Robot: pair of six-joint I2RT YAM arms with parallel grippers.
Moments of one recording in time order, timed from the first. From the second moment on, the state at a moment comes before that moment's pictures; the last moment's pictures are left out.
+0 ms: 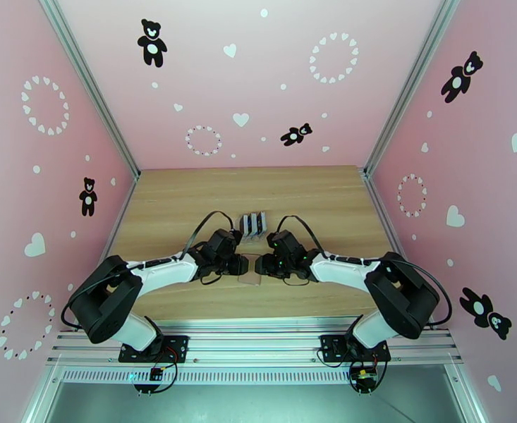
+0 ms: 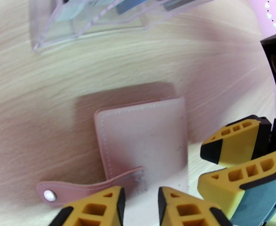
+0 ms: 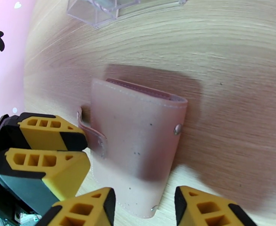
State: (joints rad) left arm -0.71 1.54 0.71 -0.11 0.25 -0.62; right arm 0.74 1.57 0.69 -0.05 -0.33 0.82
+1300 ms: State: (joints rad) left arm -0.67 1.58 0.65 -0.01 0.25 -0.64; right arm 0.74 1.66 0.62 0.30 -0.40 0.98
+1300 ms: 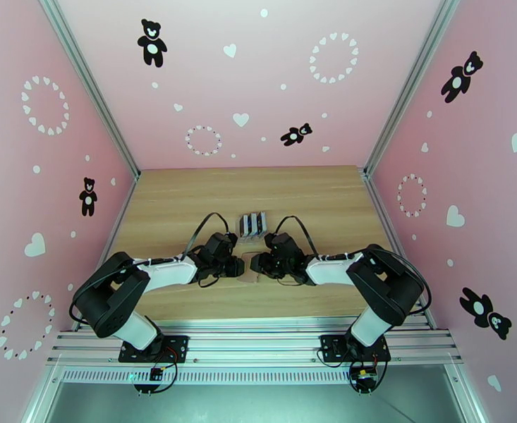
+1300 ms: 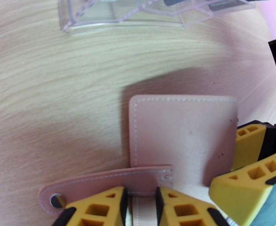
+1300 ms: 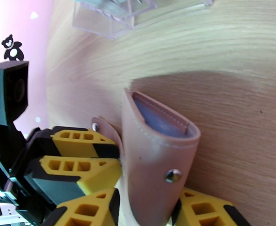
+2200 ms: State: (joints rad) left arm -0.66 1.57 0.64 0.00 0.25 -0.65; right arm 0.76 1.65 0.65 0.27 -0.38 0.97
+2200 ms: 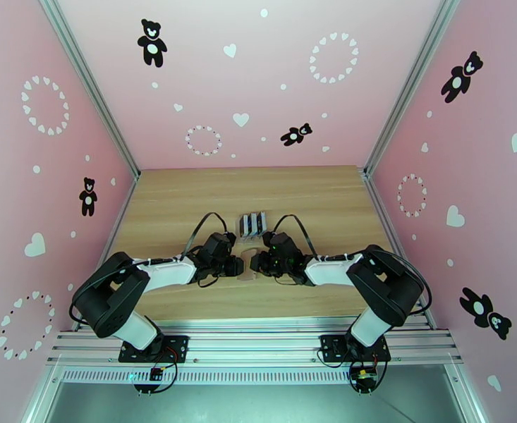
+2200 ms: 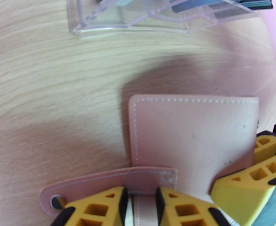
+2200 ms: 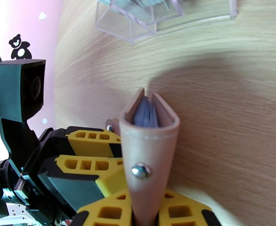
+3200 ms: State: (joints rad) left arm -0.57 1.22 0.55 -0.09 0.12 -0.58; right arm 0.80 1.30 1.01 -0.65 0.05 0.61
